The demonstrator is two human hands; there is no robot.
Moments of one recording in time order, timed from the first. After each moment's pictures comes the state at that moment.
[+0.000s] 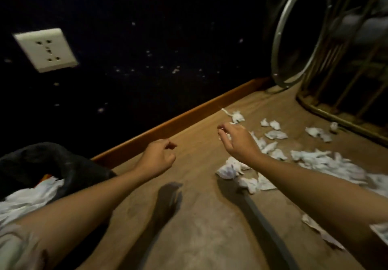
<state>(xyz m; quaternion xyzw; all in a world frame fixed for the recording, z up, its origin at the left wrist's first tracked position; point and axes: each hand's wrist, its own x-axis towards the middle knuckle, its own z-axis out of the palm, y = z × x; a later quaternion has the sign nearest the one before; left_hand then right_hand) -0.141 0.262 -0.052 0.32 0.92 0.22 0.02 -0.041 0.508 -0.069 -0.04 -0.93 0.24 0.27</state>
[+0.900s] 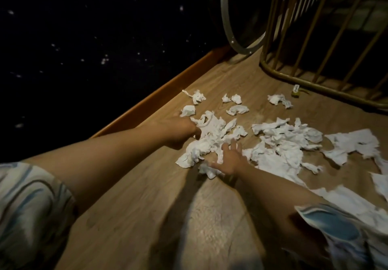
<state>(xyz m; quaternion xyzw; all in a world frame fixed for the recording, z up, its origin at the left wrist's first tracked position) -0.083 0.498 -0.021 0.64 0.73 -0.24 0.09 0.048 0.621 -0.208 -0.33 -0.90 0.25 -0.12</state>
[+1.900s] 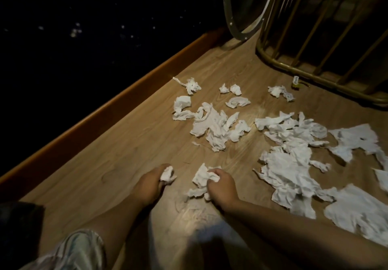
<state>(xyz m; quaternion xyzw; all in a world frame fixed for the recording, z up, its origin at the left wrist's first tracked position) -0.146 0.368 -0.264 0.43 0.85 0.20 0.23 0.039 0.526 -0.237 -0.47 -0.67 0.57 0.10</state>
